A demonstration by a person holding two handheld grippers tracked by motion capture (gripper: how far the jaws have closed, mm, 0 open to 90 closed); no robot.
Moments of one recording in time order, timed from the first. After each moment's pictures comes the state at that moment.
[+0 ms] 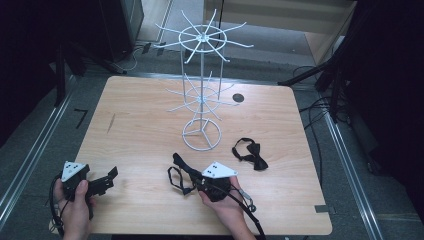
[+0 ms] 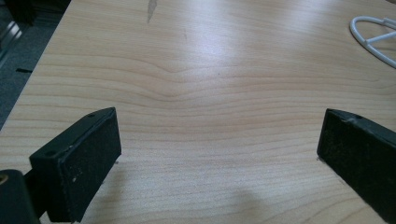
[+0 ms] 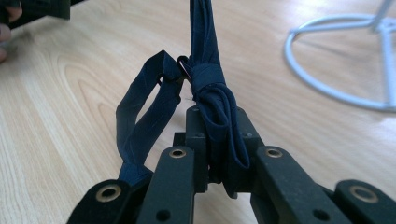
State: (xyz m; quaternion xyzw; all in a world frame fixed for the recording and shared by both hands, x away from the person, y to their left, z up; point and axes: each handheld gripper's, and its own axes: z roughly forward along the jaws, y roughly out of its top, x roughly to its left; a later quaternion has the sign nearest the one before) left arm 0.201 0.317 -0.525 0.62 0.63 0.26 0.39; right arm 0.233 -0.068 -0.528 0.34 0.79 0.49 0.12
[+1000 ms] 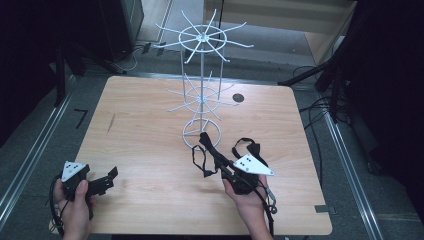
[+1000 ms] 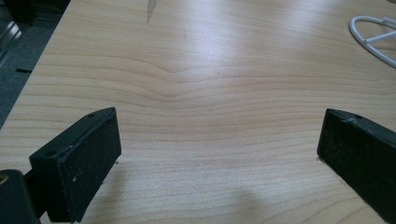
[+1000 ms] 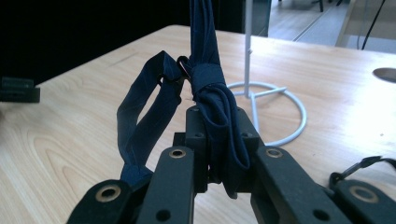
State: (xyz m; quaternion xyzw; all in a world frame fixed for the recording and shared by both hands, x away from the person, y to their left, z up) left arm 0.201 0.317 -0.525 0.62 0.63 0.26 0.39; right arm 0.233 -0.128 -0.483 0.39 0.71 0.55 0.20
